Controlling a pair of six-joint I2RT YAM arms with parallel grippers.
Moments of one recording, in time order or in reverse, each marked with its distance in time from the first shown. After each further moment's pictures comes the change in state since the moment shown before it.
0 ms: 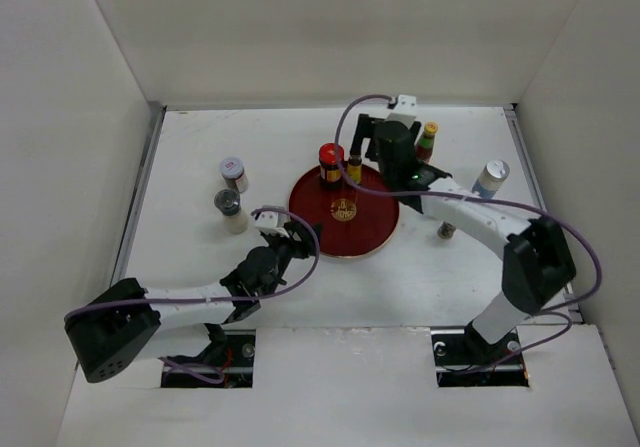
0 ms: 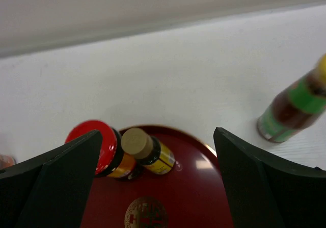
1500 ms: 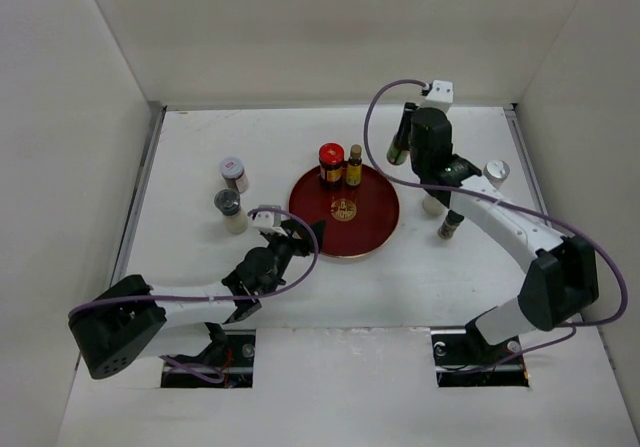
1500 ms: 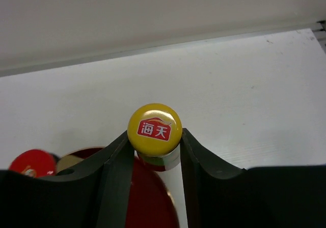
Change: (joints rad) left arm 0.002 0.043 -0.008 0.104 0.003 -0.034; right arm -0.172 -0.161 -0.011 -0.087 -0.021 -0.138
